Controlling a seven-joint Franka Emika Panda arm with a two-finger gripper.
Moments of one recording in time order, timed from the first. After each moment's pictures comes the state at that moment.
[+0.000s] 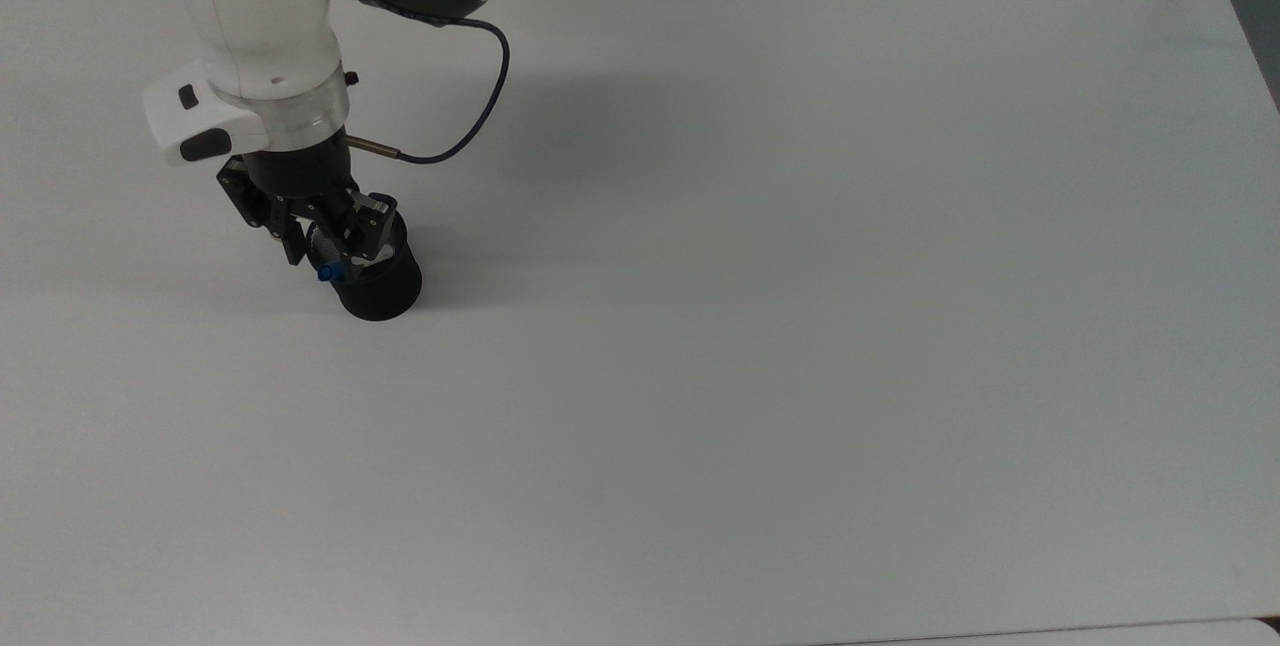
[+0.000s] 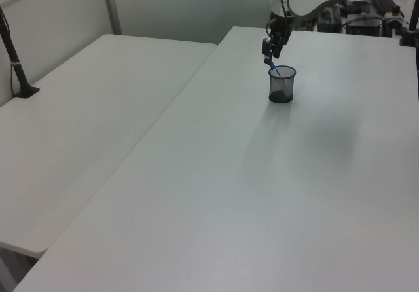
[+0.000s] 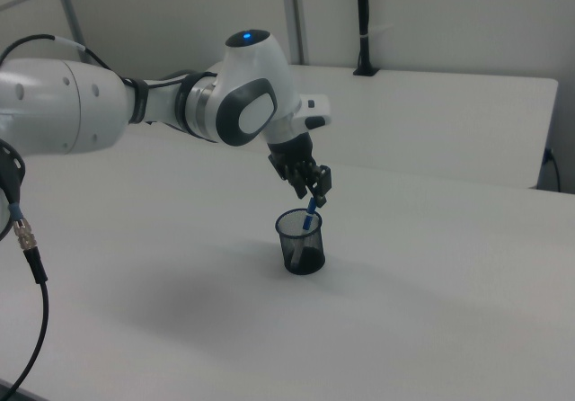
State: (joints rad) arm -0.09 0.40 -0.13 -1.60 -0.01 2.24 0.07
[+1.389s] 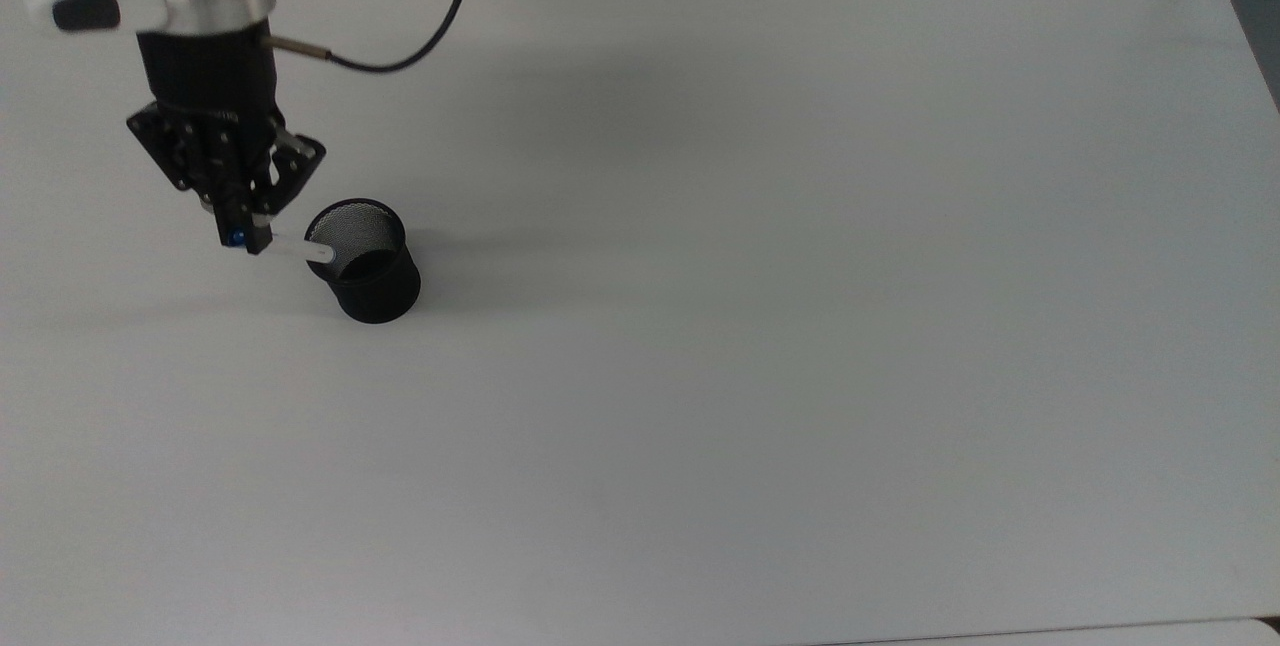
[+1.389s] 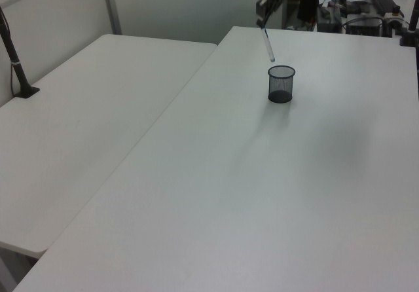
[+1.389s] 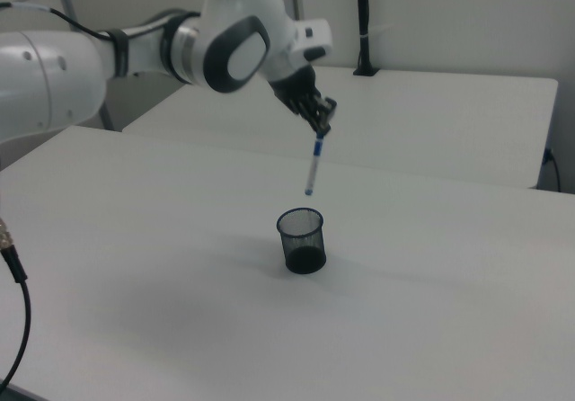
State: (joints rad) arm -0.11 0.34 -0.12 -1.45 0.05 2.25 0.04
